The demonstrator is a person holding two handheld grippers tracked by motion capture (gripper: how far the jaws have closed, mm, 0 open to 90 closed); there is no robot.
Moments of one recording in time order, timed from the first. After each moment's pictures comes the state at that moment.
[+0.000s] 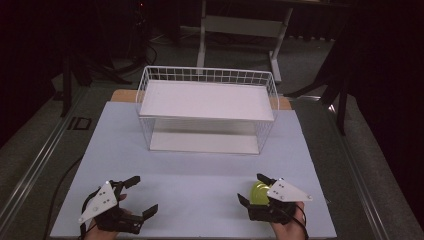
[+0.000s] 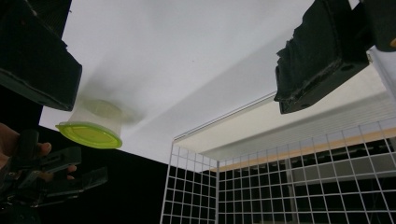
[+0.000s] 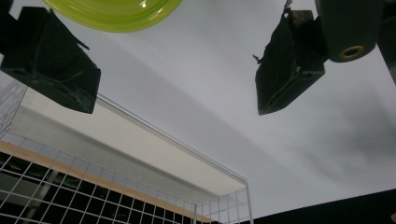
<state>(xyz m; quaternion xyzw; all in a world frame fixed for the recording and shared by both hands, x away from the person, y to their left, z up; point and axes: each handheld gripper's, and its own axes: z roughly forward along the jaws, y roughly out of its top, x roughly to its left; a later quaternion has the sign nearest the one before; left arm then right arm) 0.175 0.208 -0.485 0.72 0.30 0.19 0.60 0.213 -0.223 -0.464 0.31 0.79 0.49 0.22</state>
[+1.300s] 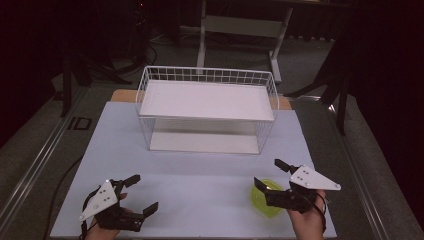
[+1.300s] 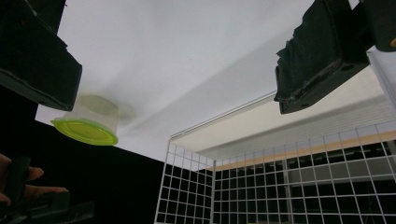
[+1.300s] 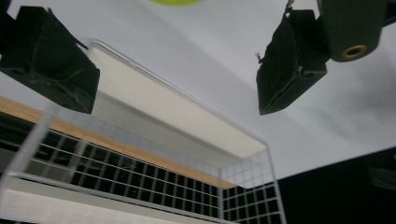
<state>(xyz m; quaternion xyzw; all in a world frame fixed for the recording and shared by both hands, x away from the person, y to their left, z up) 0.179 0.207 -0.487 0.71 0.31 0.19 0.60 0.226 -0.256 -0.422 0.33 0.76 0.51 0.24</state>
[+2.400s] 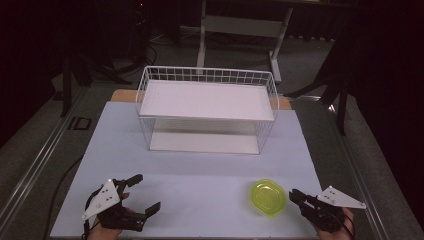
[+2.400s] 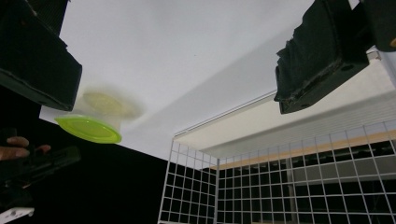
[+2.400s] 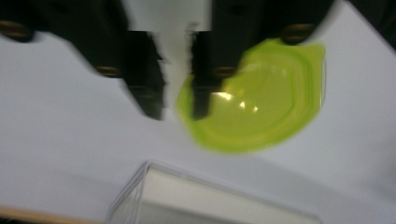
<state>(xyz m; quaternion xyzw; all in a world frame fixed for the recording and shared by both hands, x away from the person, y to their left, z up) 0.180 0.202 -0.486 0.71 0.30 0.19 0.61 0.201 -0.343 -0.480 0.41 0.78 0.43 0.21</state>
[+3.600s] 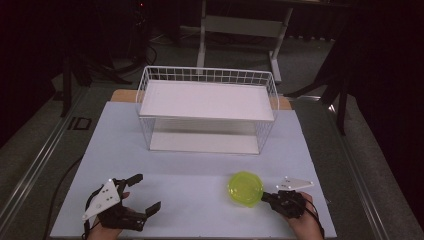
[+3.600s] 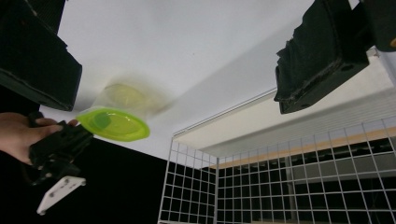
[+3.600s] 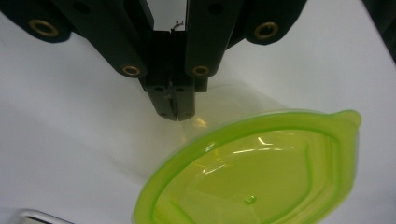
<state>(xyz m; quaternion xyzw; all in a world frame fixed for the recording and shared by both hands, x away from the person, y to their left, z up) 0.181 0.202 -0.485 0.71 0.30 0.19 0.60 0.250 -0.273 -0.518 0.38 0.84 0.38 0.09</state>
